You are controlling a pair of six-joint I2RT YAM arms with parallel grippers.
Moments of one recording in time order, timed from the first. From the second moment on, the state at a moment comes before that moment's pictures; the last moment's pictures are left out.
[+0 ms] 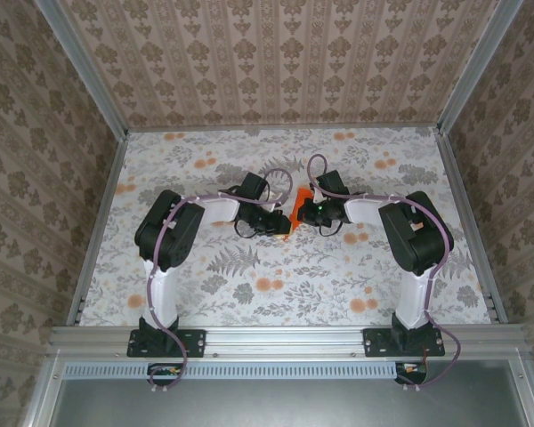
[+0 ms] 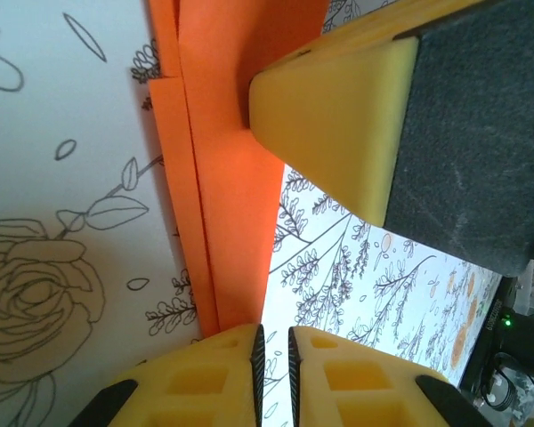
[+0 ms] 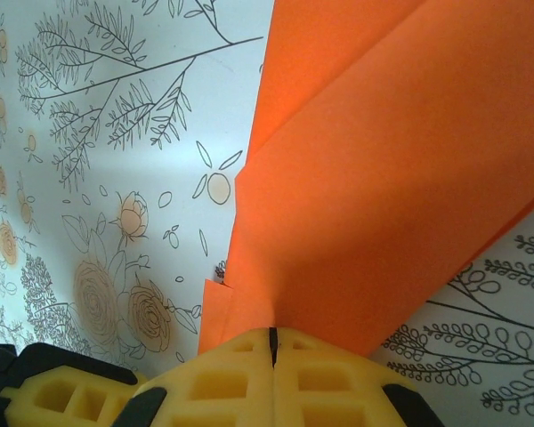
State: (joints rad) left arm -0.62 2.04 1.22 -0.26 0.75 -0.41; right arm 0.38 1.93 1.05 -0.10 -0.38 0.62
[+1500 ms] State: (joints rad) left arm -0.66 2.03 1.24 -0.35 0.72 -0.39; right arm 0.38 1.94 1.08 -0.14 -0.38 0.60
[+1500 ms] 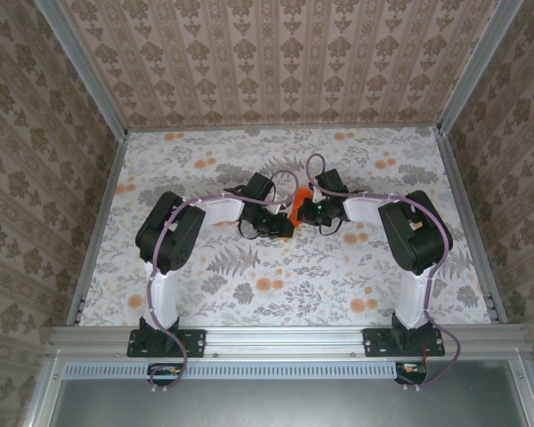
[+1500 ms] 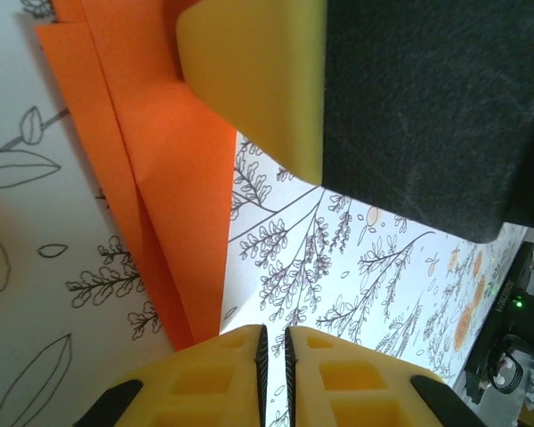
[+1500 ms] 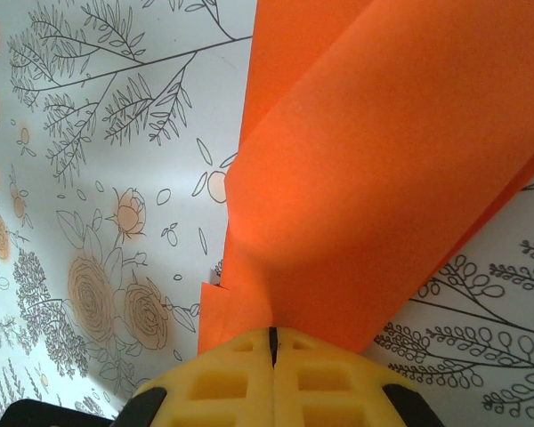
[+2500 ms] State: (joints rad) left arm -0.66 1.99 1.14 -0.27 0.74 -0.39; right arm 0.38 1.95 1.11 -0.18 -0.37 0.58
